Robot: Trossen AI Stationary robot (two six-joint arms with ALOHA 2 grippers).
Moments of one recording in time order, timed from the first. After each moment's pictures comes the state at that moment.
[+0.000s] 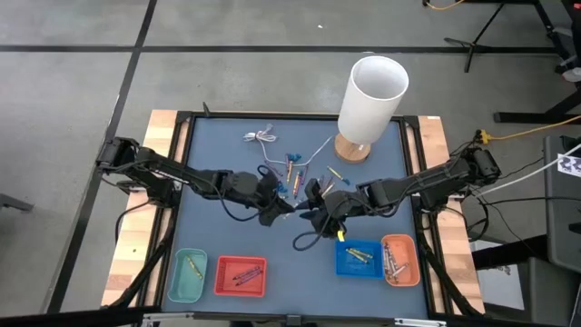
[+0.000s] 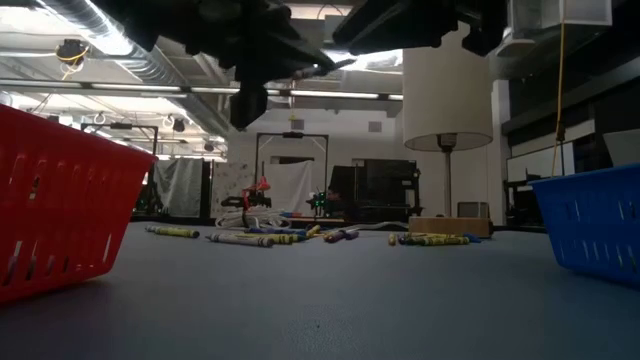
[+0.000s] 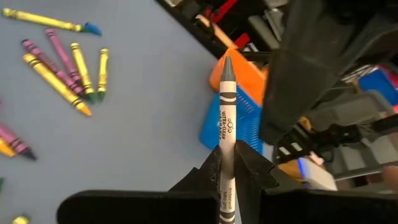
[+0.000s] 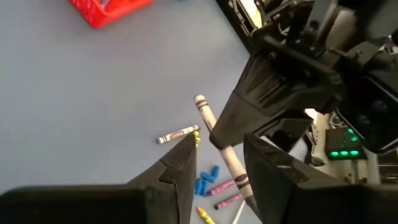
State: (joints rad) left arm -0.11 1.49 0.77 0.36 0.00 -0.81; right arm 0.28 1.54 1.13 -0.20 0.23 -0.78
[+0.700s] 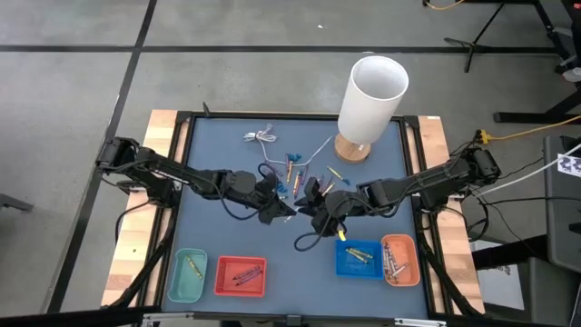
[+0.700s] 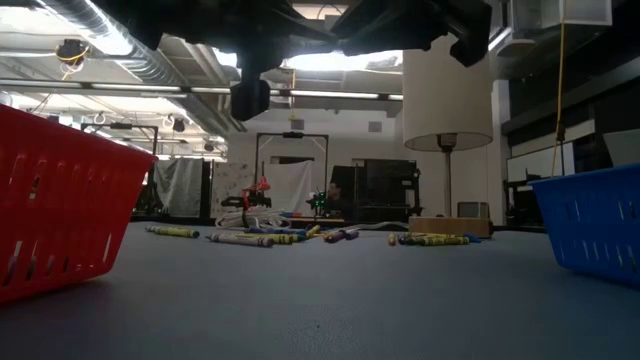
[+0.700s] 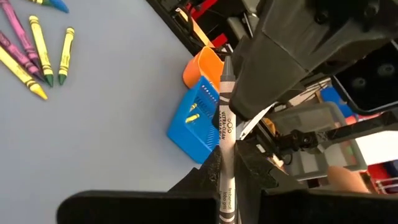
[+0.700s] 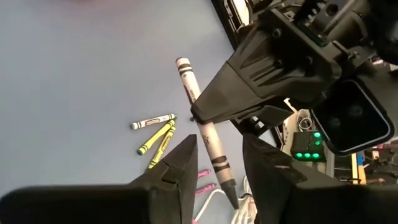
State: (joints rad) left arm -0.11 1.49 0.77 0.41 0.07 -0.95; right arm 0.28 1.54 1.13 -0.18 0.31 -0.92
